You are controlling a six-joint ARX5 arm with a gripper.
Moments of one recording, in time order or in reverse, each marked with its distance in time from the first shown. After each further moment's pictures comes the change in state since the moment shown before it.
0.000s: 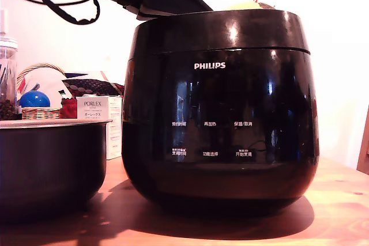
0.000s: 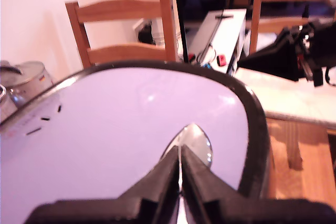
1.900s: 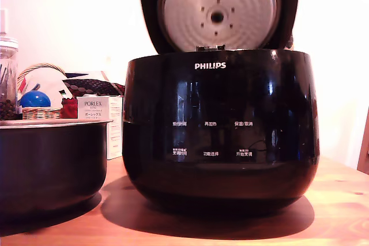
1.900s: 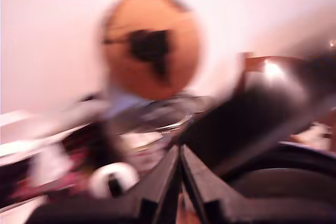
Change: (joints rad) arm 0.196 -0.258 -0.028 0.112 -0.368 -0.182
